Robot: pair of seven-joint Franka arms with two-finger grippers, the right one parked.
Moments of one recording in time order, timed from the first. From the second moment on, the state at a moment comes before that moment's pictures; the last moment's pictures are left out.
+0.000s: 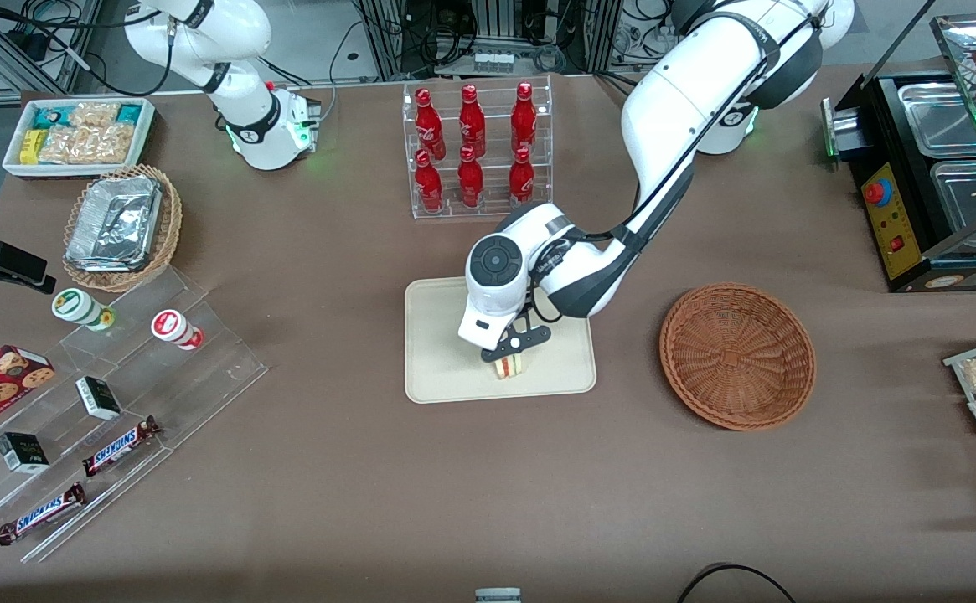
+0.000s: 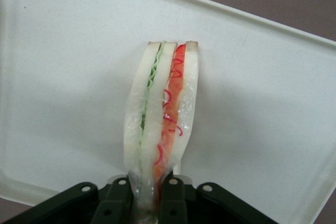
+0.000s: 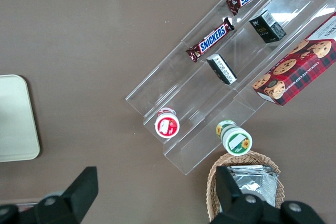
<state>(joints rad) -0.48 0.83 -0.40 -1.38 0.24 2.07 -1.24</state>
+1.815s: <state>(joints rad) -0.15 0.45 -0.40 -1.50 0.25 1.83 -0.76</state>
